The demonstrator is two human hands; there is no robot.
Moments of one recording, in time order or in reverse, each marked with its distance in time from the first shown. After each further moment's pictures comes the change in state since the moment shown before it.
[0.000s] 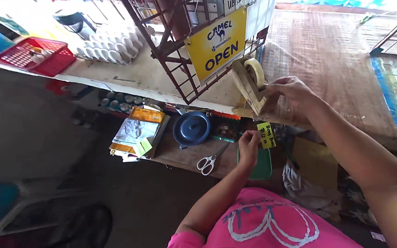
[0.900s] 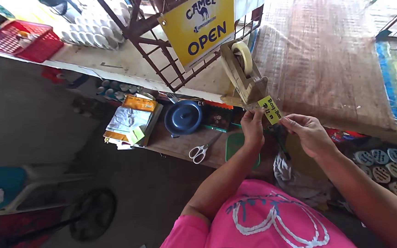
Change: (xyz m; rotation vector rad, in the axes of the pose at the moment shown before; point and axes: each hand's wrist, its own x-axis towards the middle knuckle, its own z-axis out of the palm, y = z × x) left_hand 0.005 -0.001 0.073 -0.105 0.159 0.013; right_hand -0.146 0.059 -0.013 0.257 0.116 0.093
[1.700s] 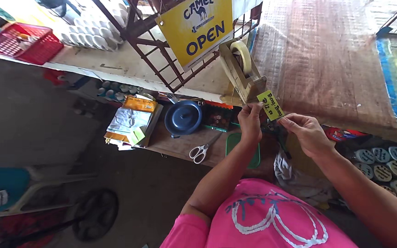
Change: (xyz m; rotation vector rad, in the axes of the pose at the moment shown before) left_hand 0.007 0.014 0.002 -0.026 -0.053 0.019; right_hand 0.000 0.006 0.001 -0.008 0.011 -0.044
